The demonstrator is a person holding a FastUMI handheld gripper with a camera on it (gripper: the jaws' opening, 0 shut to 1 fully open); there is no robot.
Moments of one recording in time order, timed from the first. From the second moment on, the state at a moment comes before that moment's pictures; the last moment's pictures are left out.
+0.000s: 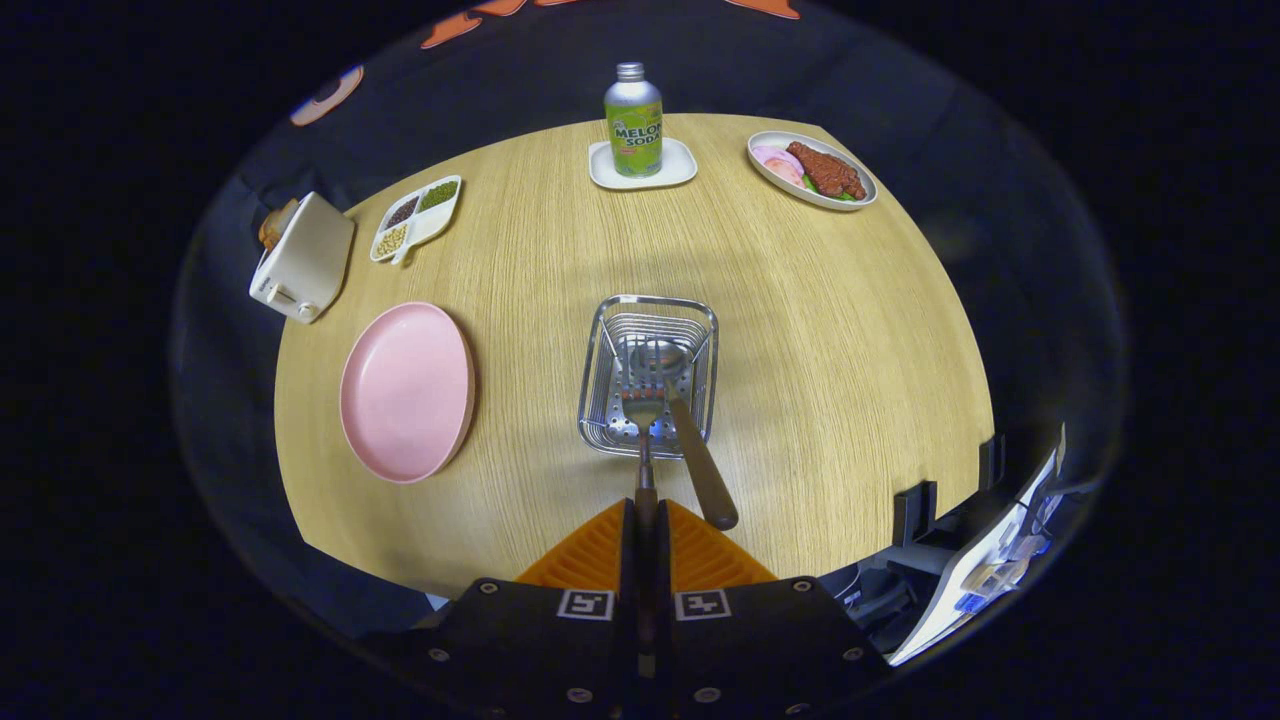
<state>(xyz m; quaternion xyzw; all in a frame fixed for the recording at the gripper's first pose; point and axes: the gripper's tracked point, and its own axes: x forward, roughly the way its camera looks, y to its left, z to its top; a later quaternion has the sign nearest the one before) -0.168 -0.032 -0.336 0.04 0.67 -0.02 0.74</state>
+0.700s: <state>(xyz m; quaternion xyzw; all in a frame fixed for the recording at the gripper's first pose) -0.070 -0.033 -0.291 0.05 0.52 -0.02 0.86</state>
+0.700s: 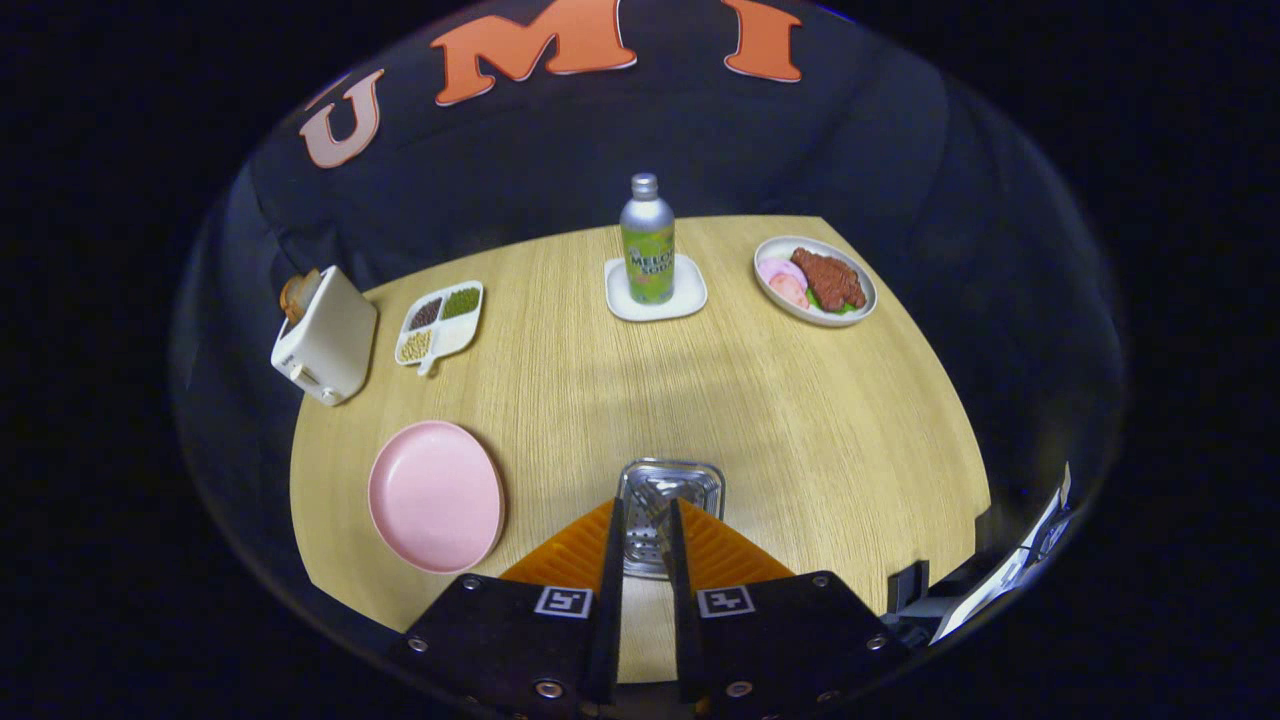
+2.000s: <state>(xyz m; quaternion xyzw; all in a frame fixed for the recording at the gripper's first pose) 0.012 -0.025 -0.061 0.06 0.11 0.02 0.99</state>
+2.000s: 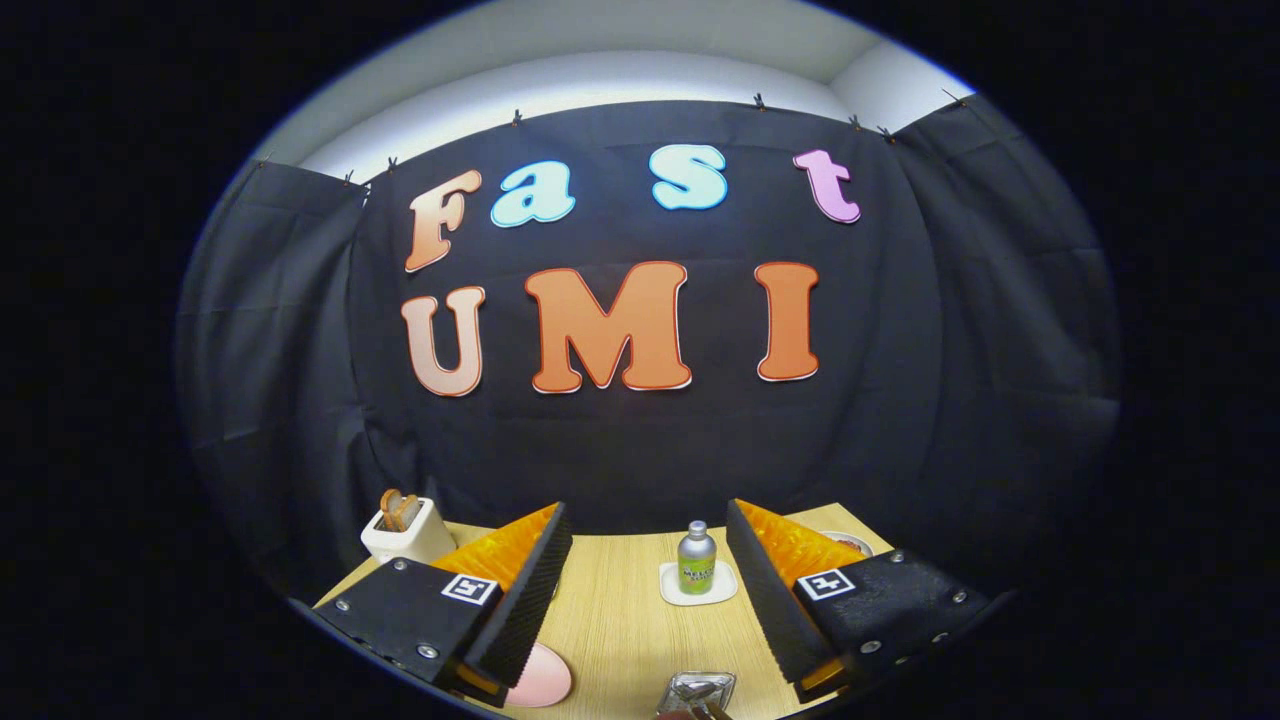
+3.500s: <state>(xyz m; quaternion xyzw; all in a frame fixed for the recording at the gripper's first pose) 0.008 -0.003 -0.045 0.04 0.08 0.04 1.00</state>
